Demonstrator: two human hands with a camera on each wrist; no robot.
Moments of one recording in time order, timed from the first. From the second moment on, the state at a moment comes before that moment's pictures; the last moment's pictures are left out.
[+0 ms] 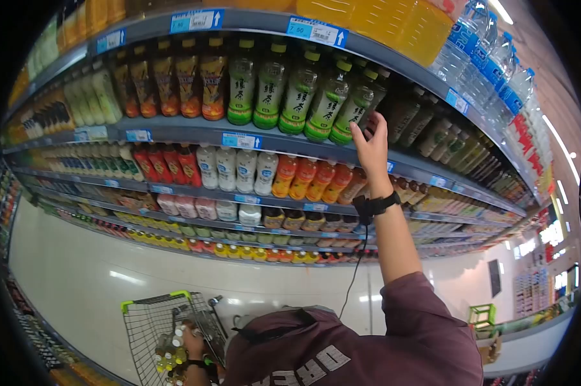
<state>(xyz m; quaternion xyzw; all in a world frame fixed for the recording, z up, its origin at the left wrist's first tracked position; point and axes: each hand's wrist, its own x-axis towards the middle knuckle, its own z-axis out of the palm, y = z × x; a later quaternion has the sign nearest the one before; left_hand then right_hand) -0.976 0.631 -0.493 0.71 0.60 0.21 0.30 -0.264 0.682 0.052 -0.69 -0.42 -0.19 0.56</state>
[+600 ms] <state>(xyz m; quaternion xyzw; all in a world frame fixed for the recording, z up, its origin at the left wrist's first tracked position) -0.815 0.579 -0.252 0.59 0.58 0.35 0.44 -0.301 0.600 0.034 -0.56 -0.58 -0.14 0.58</state>
